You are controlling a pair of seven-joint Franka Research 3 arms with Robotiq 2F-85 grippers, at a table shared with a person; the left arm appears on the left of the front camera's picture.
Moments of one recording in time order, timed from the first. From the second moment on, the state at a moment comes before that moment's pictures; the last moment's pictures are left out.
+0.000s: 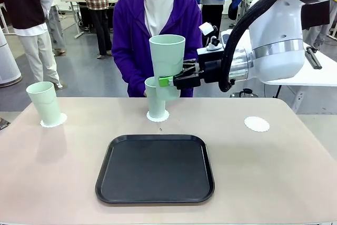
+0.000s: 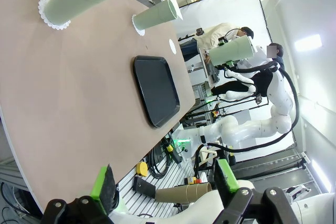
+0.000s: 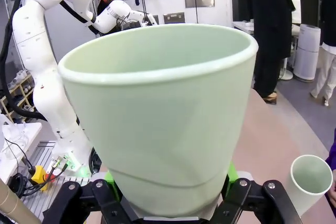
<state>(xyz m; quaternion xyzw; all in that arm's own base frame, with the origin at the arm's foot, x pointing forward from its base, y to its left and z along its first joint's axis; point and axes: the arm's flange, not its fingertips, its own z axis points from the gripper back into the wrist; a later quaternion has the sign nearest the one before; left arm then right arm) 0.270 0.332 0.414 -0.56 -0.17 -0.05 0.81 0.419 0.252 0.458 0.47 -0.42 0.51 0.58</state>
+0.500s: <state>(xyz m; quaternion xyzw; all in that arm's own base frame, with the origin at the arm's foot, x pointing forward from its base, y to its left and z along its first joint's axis) 0.270 0.332 0.414 -0.56 -0.17 -0.05 0.81 0.486 0.116 0.453 0.42 -0.49 0.43 0.63</state>
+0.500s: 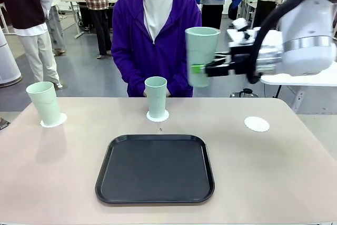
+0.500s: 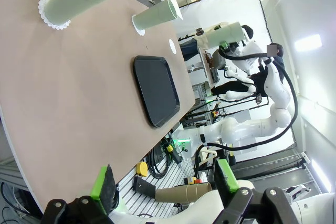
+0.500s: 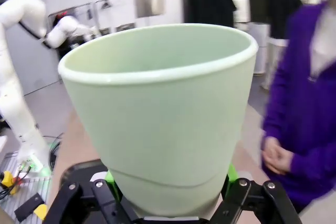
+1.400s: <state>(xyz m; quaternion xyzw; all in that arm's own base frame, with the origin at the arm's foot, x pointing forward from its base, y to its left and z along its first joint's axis) 0.270 0.332 0.414 -0.56 -0.17 -0.05 0.81 0.501 -0.064 0.440 0.36 -0.56 0.31 0.68</state>
